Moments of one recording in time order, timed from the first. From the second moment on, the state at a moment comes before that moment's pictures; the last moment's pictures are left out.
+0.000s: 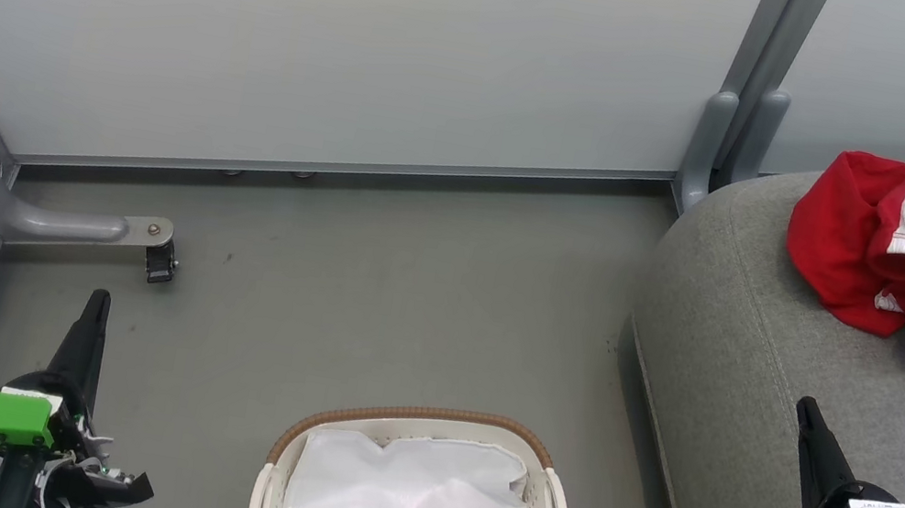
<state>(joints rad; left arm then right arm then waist) -0.10 0.05 0.11 0.24 -1.61 -0.13 0.11 -0.11 -0.05 -0.11 0.25 1.61 0.13 0.11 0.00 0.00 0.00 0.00</state>
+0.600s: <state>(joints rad) -0.10 0.05 0.11 0.24 -1.61 -0.13 0.11 -0.11 -0.05 -0.11 0.25 1.61 0.13 0.11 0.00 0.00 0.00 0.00</state>
